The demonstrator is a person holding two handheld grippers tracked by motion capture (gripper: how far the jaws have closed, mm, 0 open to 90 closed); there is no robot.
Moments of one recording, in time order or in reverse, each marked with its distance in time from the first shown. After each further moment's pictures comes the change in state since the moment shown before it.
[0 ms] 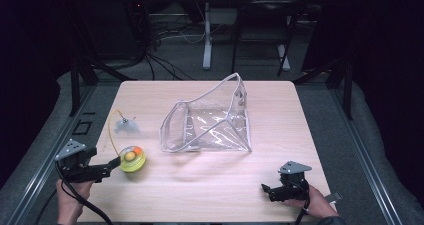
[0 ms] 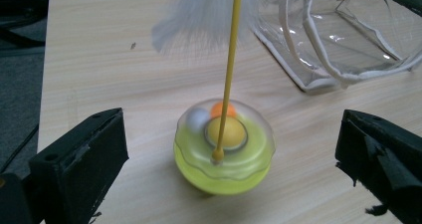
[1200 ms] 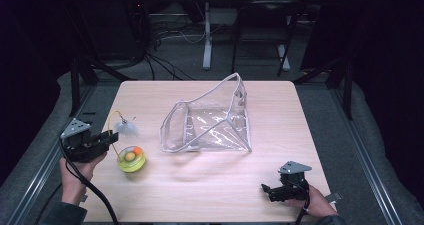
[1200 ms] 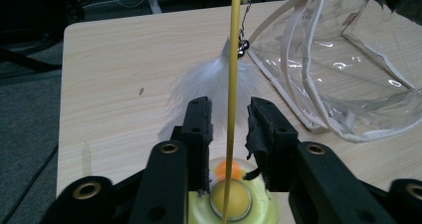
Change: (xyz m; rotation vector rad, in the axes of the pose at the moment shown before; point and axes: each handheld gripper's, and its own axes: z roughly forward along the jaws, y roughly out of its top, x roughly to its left) left arm -0.007 0.046 0.010 -0.016 0.026 0.048; right arm 0.000 0.000 0.000 0.000 0.000 0.000
